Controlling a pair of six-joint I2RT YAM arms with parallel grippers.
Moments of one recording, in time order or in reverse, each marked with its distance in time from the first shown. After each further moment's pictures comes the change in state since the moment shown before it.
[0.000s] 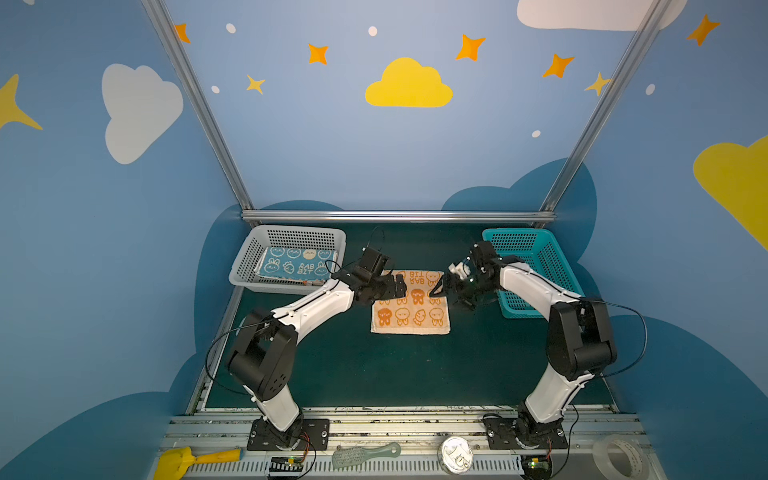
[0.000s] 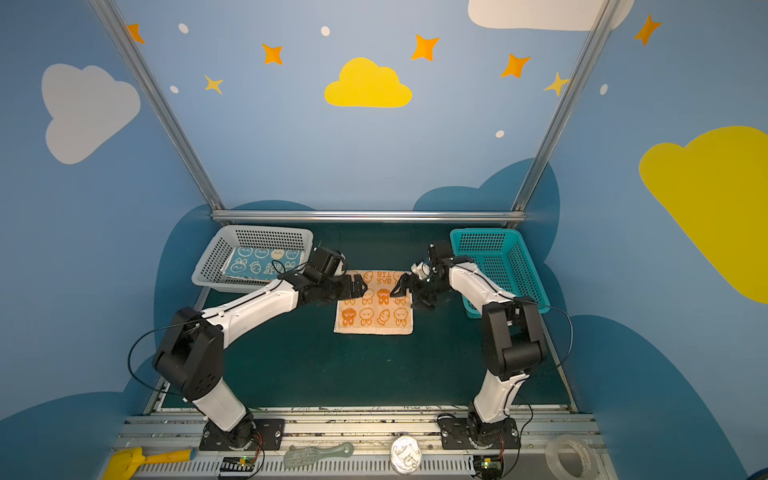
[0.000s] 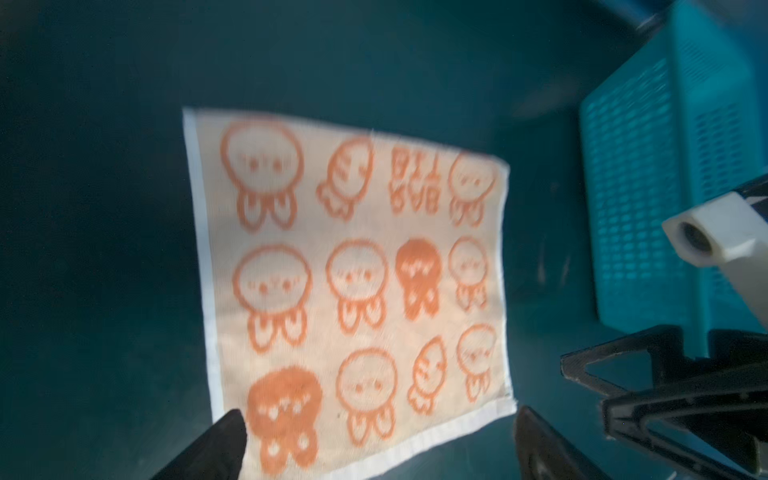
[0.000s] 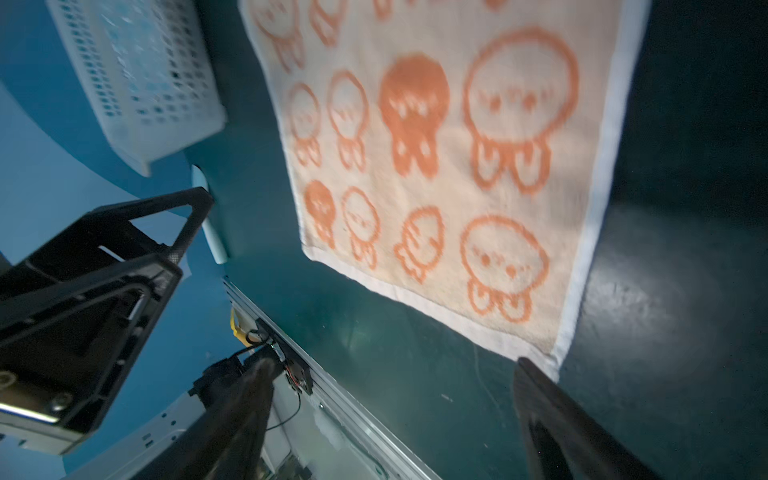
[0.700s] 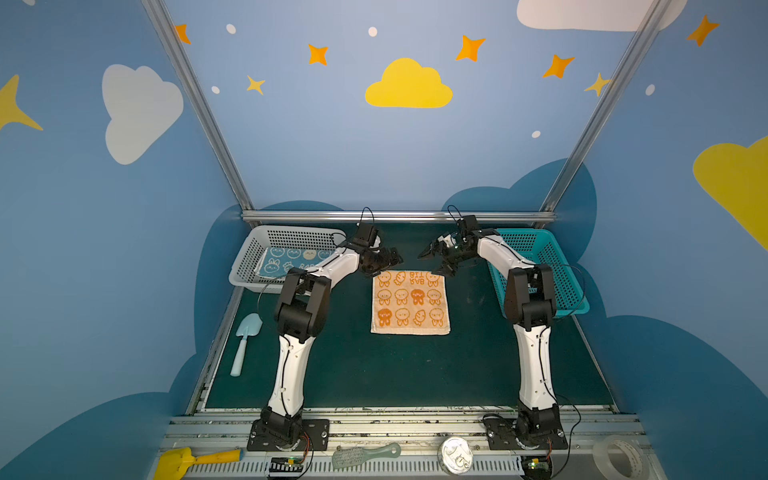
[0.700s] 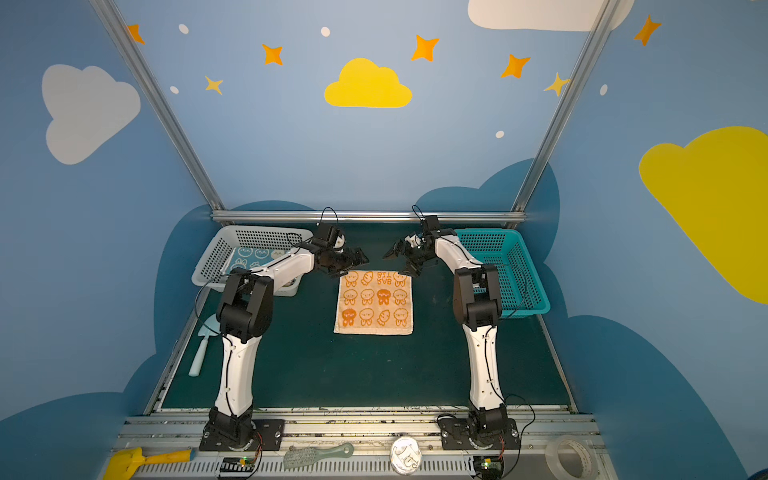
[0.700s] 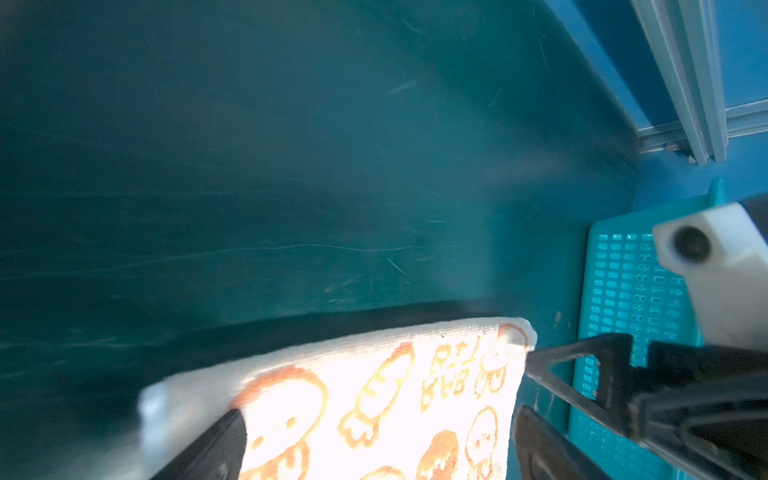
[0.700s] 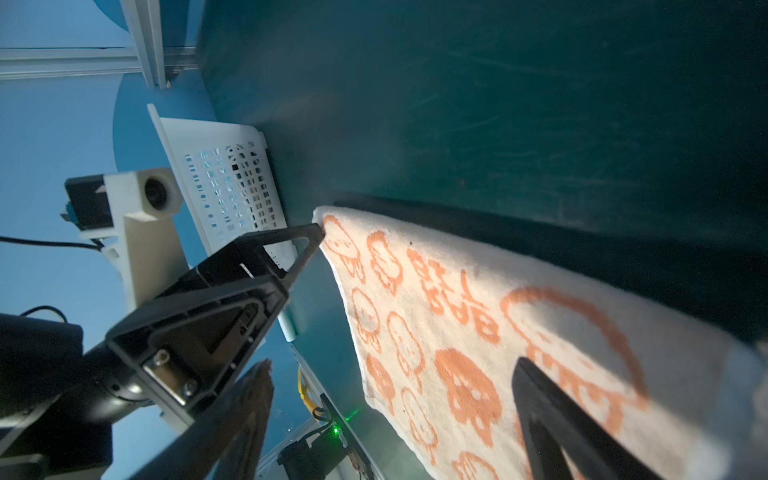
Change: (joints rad) left arm 0.203 0.556 0.499 -0.030 0.312 -0.078; right arm -0.029 0.603 0.648 0.023 -0.147 0.172
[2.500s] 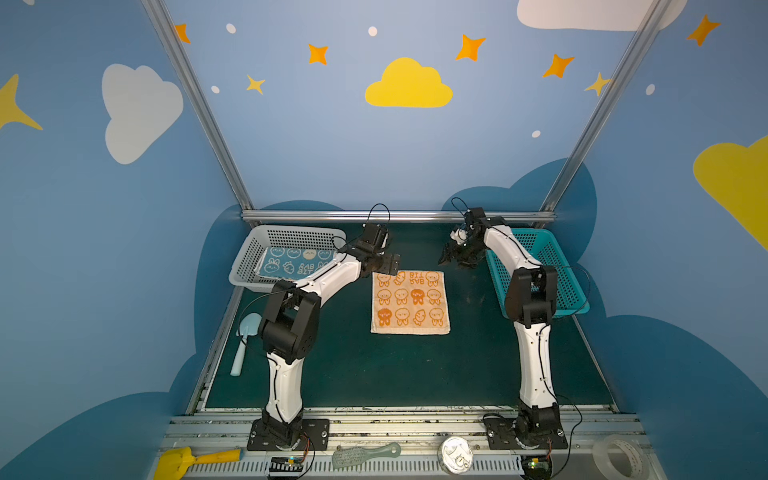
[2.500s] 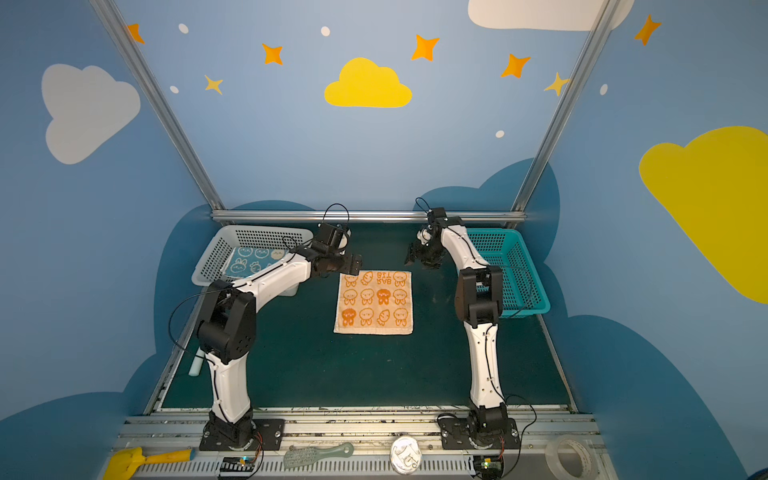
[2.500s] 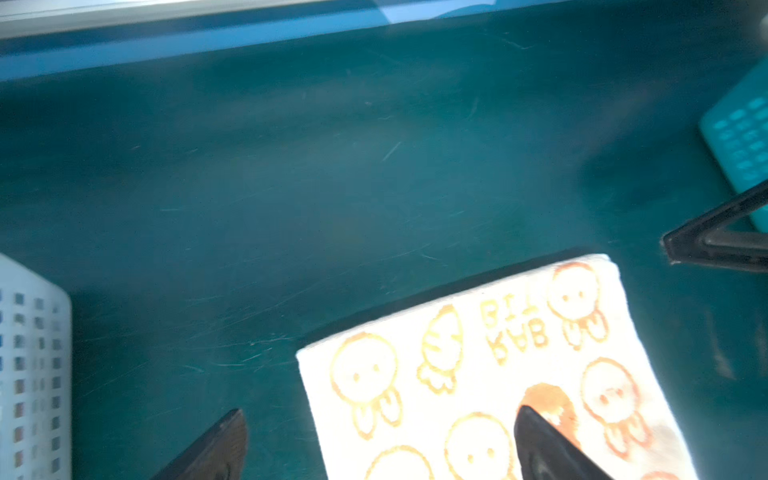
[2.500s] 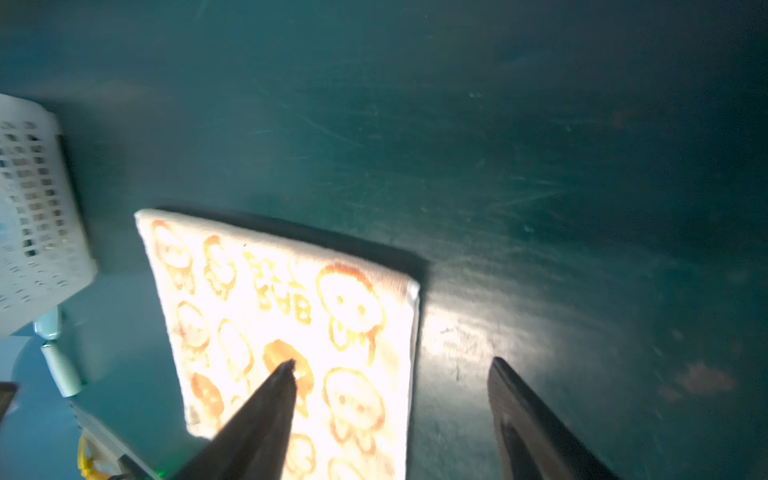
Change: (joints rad) left arm -0.084 -0.249 -0.185 0.005 -0.429 0.476; right arm -0.037 0.048 0.230 -0.347 0.442 -0.399
